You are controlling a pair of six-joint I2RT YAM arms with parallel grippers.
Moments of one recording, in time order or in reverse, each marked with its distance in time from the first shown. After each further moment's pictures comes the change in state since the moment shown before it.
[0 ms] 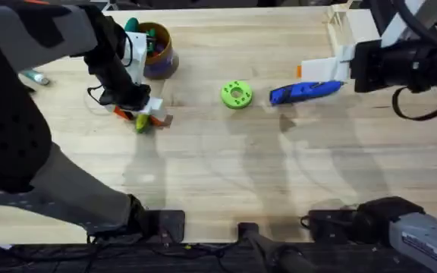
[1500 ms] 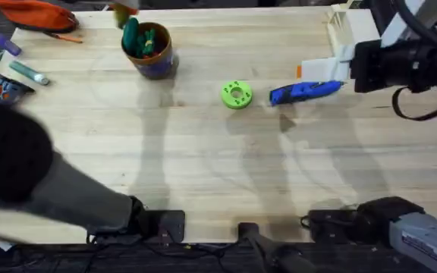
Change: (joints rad) left arm -0.078 -0.042 0.631 -0.016 0.023 -0.231; right arm 0.000 0.000 0.000 0.000 0.000 0.000
